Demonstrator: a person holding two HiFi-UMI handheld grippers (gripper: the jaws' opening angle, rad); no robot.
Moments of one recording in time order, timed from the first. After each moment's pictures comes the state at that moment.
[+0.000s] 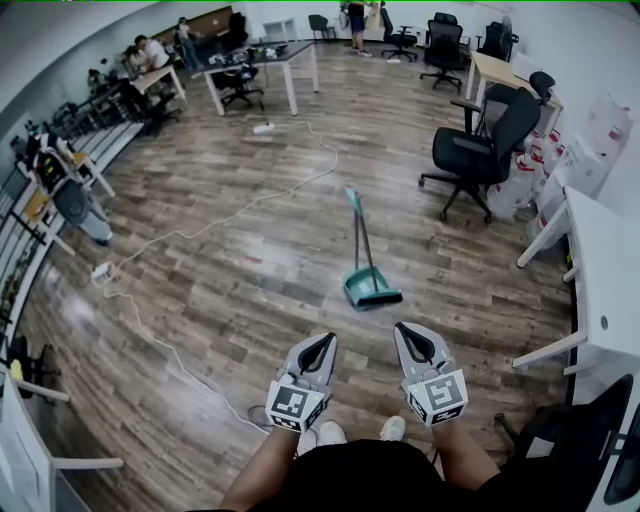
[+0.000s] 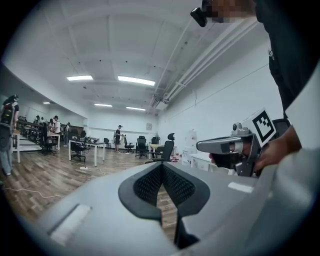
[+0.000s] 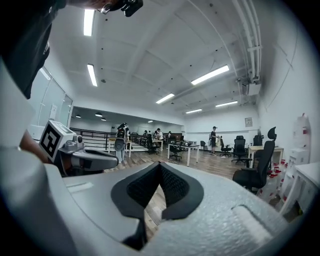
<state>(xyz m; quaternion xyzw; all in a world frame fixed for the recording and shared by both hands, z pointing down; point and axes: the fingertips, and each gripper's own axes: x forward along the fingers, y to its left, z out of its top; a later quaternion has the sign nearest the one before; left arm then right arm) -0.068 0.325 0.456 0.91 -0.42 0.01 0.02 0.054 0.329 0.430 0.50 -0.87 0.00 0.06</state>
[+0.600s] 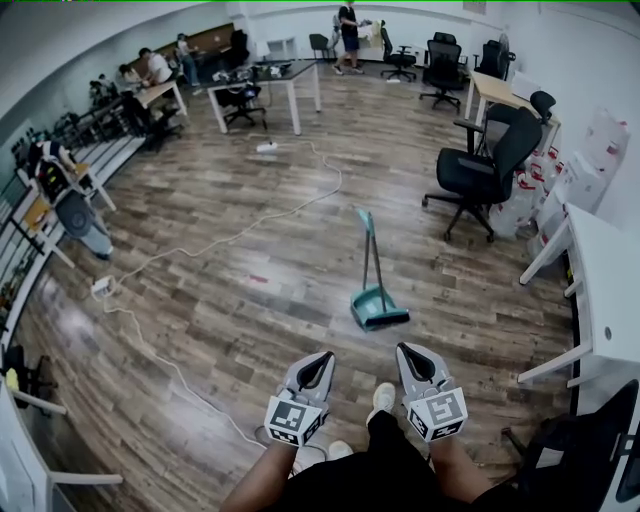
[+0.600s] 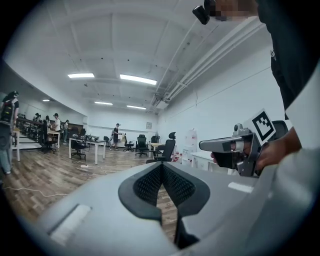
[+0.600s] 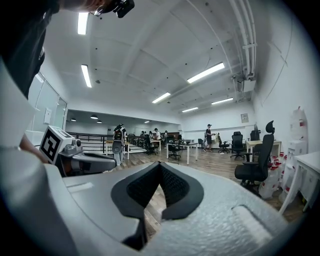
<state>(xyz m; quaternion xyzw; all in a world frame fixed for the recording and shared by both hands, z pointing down) -0.128 0.315 0.471 0.91 -0.41 0.02 0.04 0.007 0.322 0.442 0.52 -0.85 0.02 0.05</state>
